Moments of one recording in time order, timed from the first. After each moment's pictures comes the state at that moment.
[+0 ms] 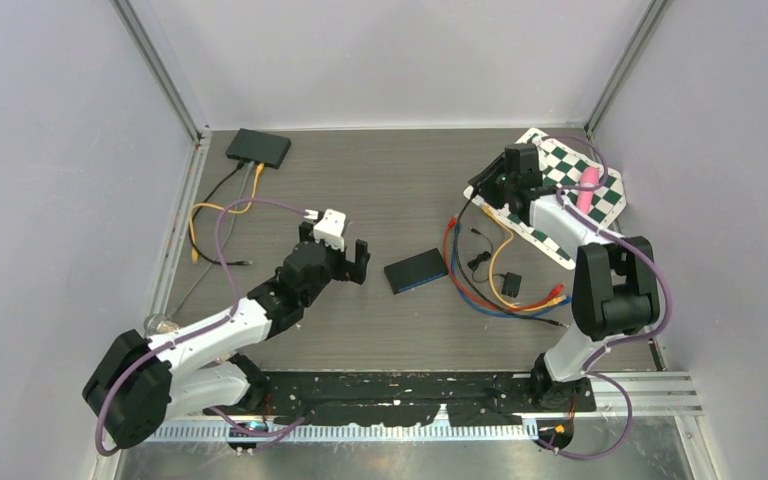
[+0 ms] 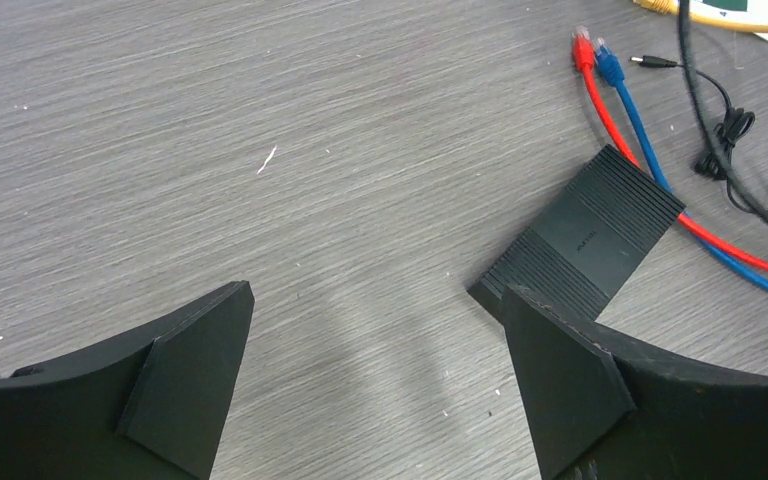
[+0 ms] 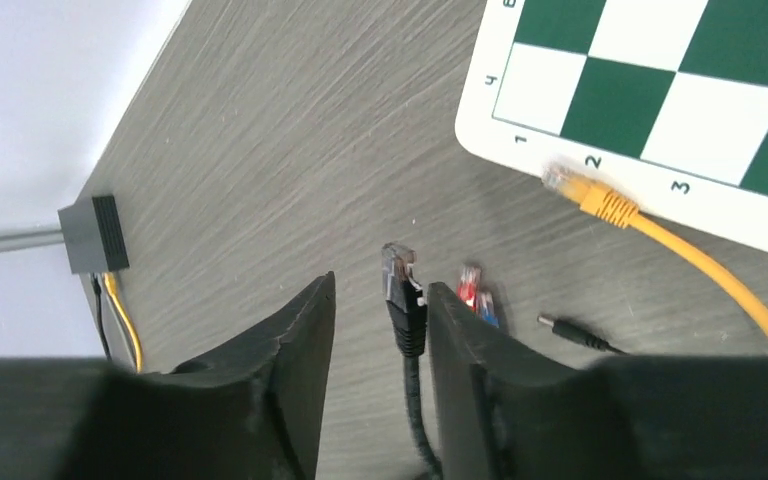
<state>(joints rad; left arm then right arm) -0.74 1.09 0.48 0.29 -0.29 -0.17 0.16 1.63 1.09 -0.10 0.00 0.91</state>
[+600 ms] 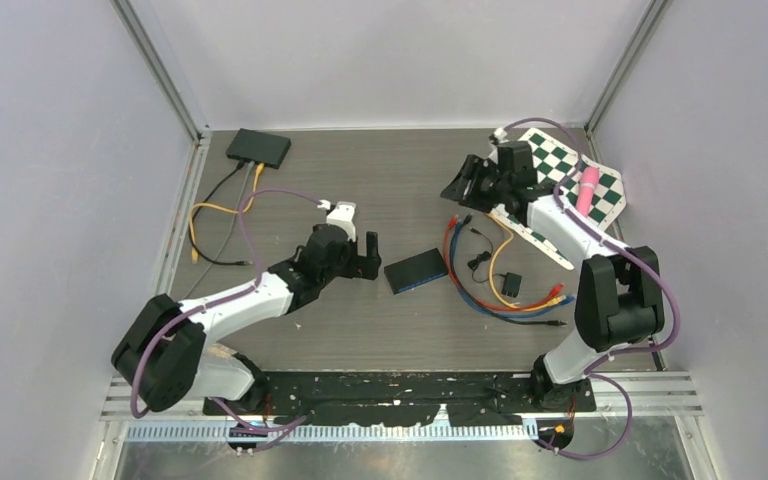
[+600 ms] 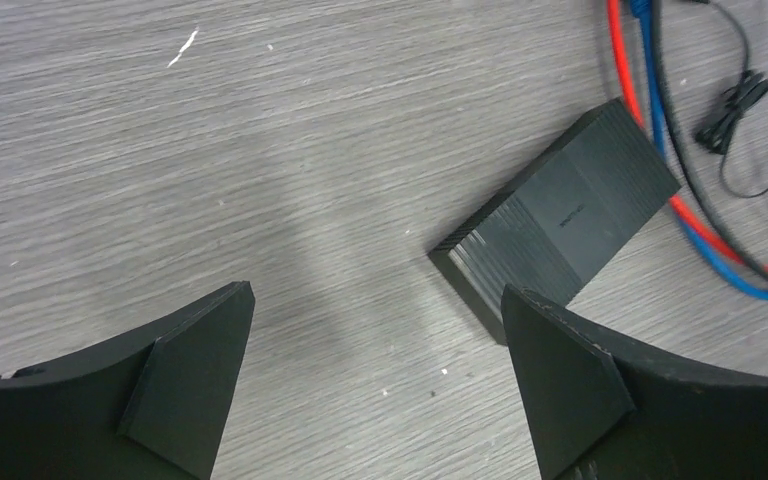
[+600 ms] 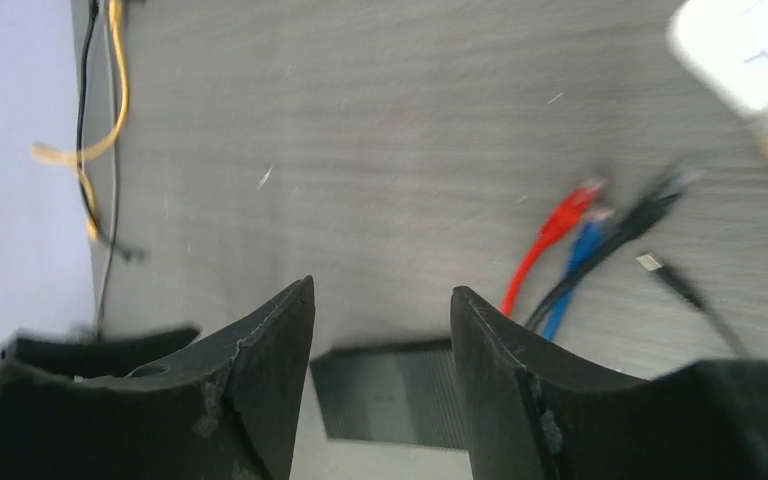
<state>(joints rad) -0.72 1.31 0.64 0.09 -0.23 -0.38 0.20 1.60 1.15 -0.19 -0.30 0.60</state>
